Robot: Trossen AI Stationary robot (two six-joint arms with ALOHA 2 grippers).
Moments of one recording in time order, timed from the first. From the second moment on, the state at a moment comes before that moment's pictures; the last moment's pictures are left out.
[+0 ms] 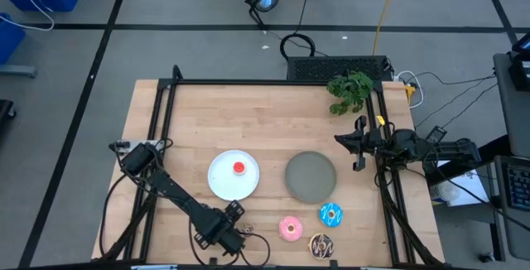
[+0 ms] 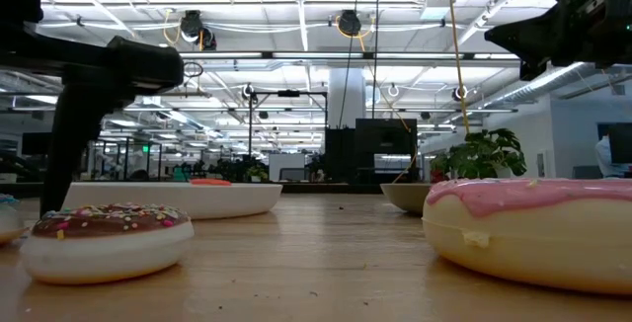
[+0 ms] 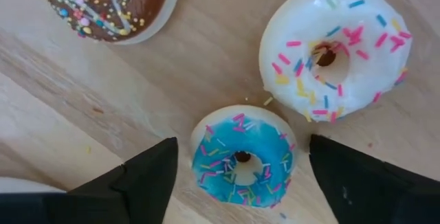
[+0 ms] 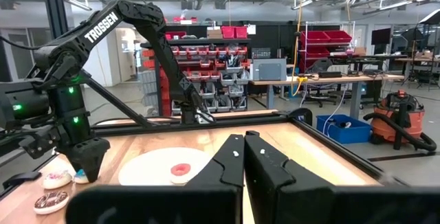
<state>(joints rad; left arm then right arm) -0.67 2.06 1.43 -0.91 -0.05 0.16 0.03 0.03 0.02 0.17 0.18 0.01</state>
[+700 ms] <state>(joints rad) -0.63 2.06 1.43 -0.92 -0.03 0.10 0.03 0.03 0.01 0.16 0.18 0.01</state>
